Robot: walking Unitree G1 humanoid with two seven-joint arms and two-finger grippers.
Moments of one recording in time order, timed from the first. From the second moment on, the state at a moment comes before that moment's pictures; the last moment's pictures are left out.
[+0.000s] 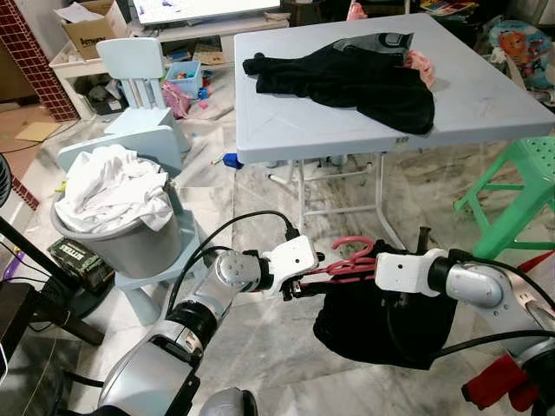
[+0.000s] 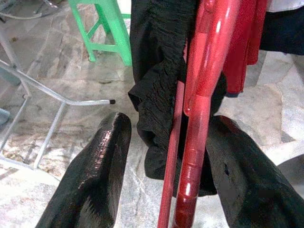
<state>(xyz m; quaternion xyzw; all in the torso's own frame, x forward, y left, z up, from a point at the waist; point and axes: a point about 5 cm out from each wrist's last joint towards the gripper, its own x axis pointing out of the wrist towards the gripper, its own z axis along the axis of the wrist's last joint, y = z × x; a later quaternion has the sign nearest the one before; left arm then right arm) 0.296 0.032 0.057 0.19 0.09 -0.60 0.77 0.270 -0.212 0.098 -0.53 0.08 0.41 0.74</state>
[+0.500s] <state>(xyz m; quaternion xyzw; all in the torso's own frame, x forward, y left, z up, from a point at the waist) 0.299 0.039 0.057 0.21 0.11 -0.60 0.76 0.269 -0.211 0.097 -0.52 0.08 0.41 0.74</state>
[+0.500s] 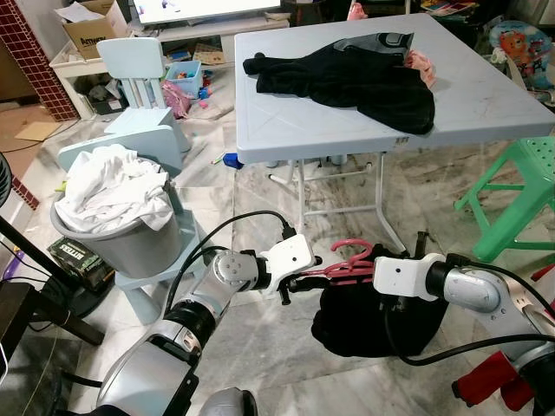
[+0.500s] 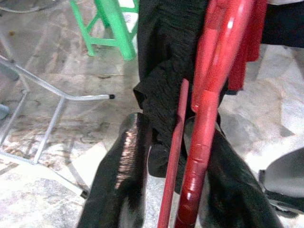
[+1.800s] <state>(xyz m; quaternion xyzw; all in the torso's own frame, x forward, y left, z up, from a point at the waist) 0.292 0.057 0.036 0.21 0.19 -0.61 0.74 0.265 -0.211 0.087 -0.51 0.12 0.45 0.72</state>
